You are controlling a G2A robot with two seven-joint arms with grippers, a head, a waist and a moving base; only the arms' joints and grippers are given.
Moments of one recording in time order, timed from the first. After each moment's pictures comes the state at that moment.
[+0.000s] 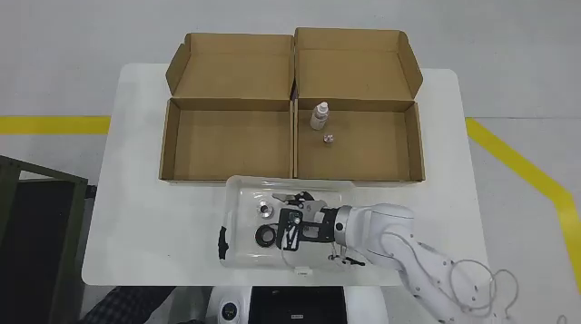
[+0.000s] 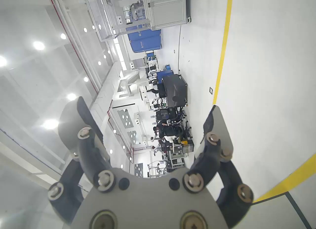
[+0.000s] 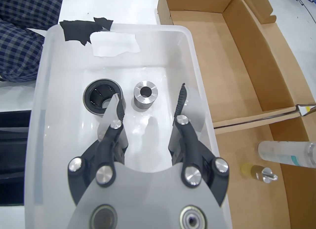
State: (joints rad) left arm -0.01 -0.37 -0.75 -1.25 2.03 -0.40 0.22; right arm -1.23 -1.12 0.87 -1.91 -1.49 -0.67 0.36
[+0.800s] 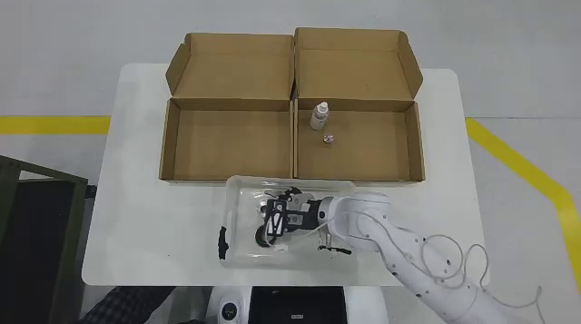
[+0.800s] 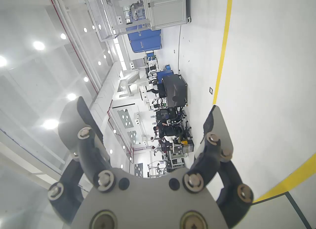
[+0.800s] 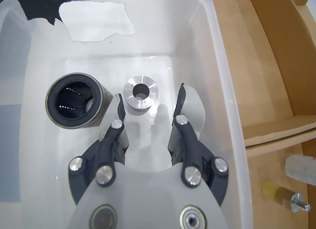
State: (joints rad) left arm -0.01 -0.37 -0.75 -1.25 2.03 -0.40 0.22; right arm -1.08 -1.18 0.75 -1.71 -1.45 -0.64 0.38
